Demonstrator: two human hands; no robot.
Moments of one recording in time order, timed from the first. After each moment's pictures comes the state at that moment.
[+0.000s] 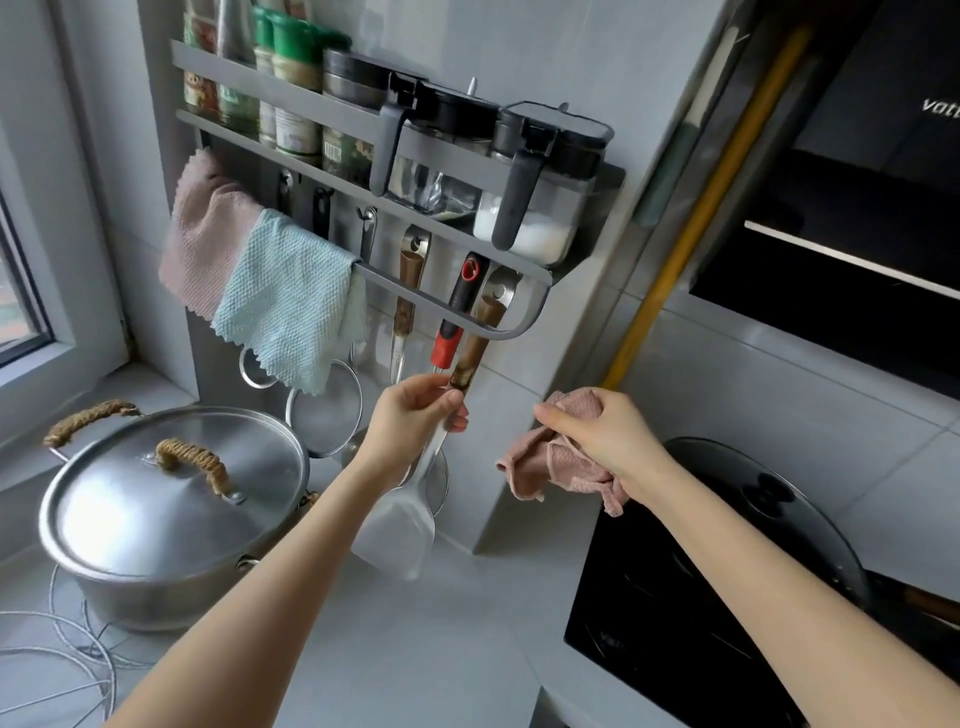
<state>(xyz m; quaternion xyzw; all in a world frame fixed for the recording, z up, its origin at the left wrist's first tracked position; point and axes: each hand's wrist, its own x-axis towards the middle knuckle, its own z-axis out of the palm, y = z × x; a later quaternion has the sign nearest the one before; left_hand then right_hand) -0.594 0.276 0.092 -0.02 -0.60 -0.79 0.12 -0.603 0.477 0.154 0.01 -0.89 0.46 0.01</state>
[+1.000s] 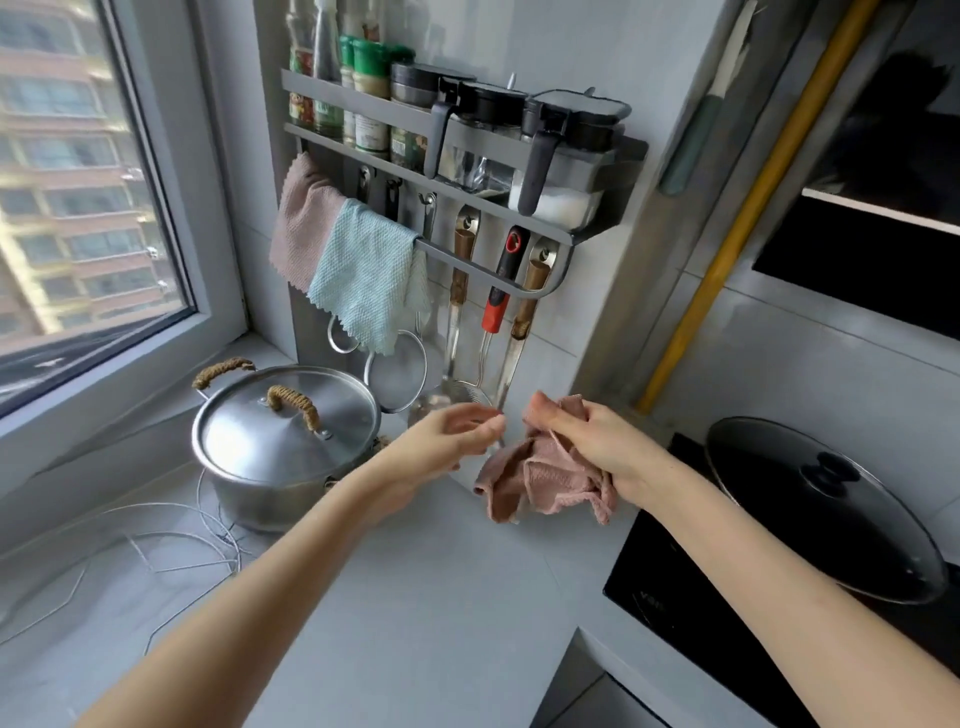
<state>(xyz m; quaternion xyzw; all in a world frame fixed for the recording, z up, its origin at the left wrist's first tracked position) -0.479 0.276 0.105 0.02 -0.75 -0.65 -0.08 -0.536 0.459 0.145 0.08 -0.80 0.55 -0.22</state>
